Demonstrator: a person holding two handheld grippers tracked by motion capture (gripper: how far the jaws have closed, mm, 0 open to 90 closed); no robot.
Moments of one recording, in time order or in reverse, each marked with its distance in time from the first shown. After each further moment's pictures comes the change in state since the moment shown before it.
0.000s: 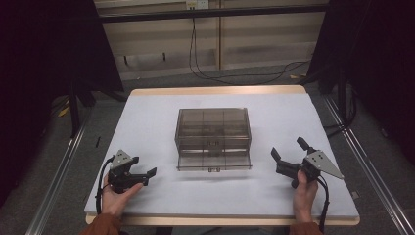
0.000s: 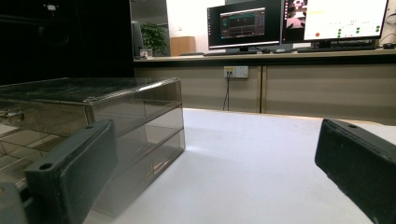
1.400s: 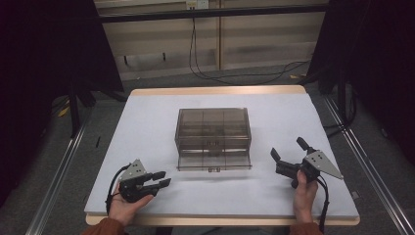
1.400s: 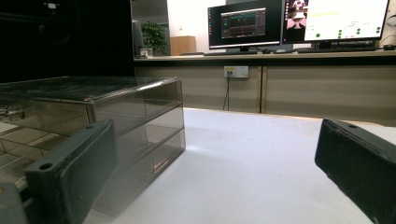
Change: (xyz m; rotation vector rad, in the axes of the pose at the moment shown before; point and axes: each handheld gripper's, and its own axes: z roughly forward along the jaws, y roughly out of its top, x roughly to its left) left arm -0.048 0.008 -0.010 -0.013 -0.288 0.124; right arm 0.001 0.000 0.000 0.002 0.000 -0.007
